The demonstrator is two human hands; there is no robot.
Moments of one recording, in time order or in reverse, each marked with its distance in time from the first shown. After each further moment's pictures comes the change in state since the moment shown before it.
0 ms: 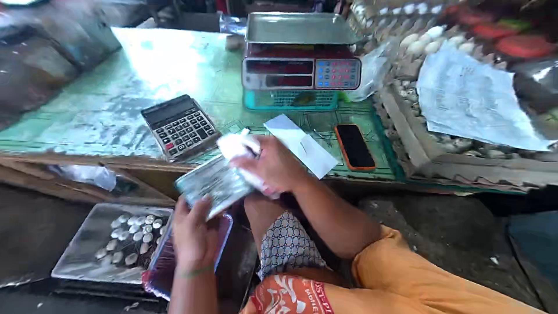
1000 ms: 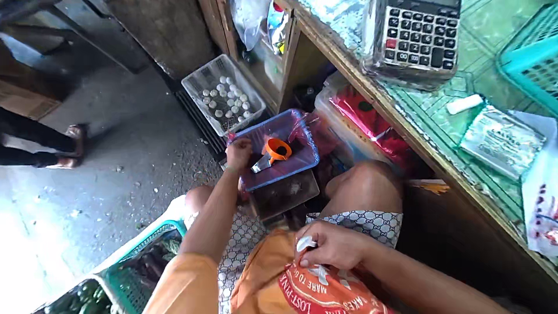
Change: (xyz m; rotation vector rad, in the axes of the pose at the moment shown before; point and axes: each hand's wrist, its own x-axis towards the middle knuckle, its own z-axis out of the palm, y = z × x) left_hand 0.024 -0.140 -0.316 0.713 0.364 -0.327; right_hand -0.132 0.056 0.175 0.514 -1.589 0.343
